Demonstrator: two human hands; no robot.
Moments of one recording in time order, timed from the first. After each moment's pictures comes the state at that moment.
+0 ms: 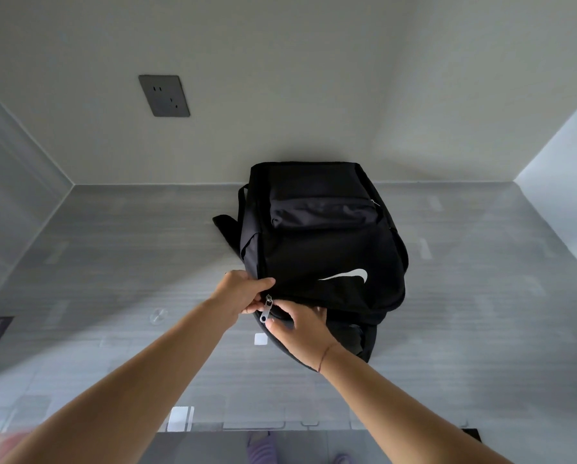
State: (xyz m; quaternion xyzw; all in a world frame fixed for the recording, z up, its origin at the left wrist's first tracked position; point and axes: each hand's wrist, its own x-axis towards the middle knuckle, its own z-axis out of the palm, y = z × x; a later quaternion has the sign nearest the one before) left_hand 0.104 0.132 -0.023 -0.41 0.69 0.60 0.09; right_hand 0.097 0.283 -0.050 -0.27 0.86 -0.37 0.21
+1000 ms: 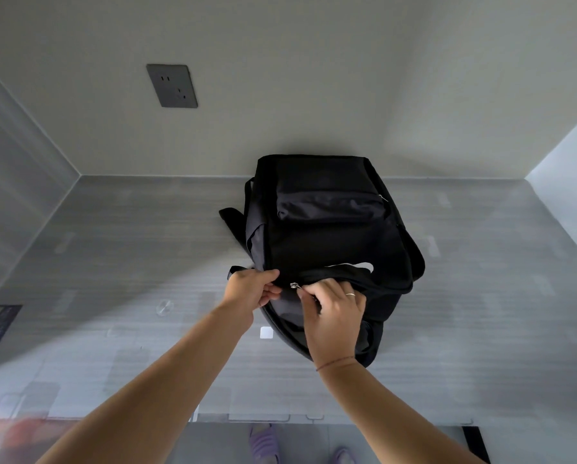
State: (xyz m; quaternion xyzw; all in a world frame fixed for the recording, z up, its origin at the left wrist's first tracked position) left_hand 0.114 0.147 -0.020 -0.43 0.59 0.69 0.01; right_hand 0.106 0.290 -0.039 -0.18 0.91 -0.35 -0.15
